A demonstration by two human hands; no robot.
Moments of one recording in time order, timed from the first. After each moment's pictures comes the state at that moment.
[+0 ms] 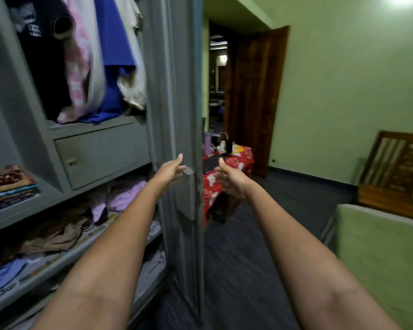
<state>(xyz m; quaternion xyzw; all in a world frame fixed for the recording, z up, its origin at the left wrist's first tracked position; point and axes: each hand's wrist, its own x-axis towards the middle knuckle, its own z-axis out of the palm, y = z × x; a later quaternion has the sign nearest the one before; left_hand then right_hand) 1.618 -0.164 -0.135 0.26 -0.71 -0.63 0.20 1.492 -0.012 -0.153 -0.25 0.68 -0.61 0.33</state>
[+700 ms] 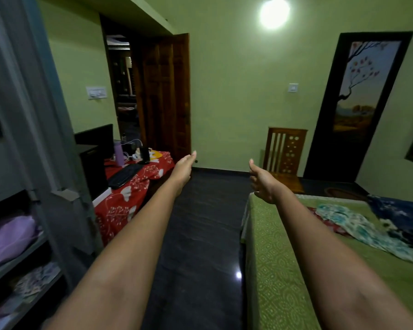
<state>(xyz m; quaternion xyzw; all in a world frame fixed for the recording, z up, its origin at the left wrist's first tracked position) 1.397 0.062 -0.132 0.05 -0.73 -0.68 0.10 1.346 0.287 -0.151 -0.06 0.74 -0.65 0.16</state>
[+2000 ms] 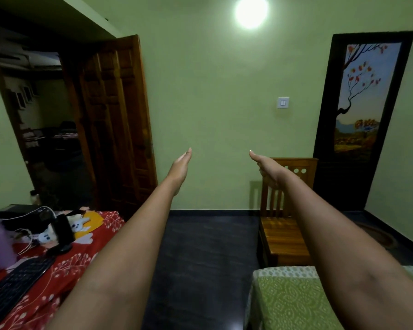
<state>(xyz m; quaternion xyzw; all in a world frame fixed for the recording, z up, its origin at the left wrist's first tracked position) 0.614 0.008 -0.089 -0.03 -0.75 -0.65 0.11 0.595 0.255 -0.081 -0.04 0.78 -0.62 0.06</state>
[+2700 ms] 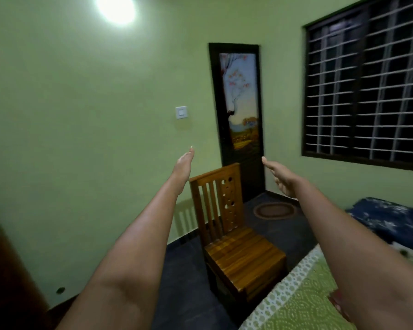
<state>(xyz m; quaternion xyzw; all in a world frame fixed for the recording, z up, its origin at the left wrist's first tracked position) 0.212 0.171 -0.061 -0.25 -0.74 -0.62 -0.08 0.359 0.388 -0.102 0.20 0.72 -0.64 -0.17</state>
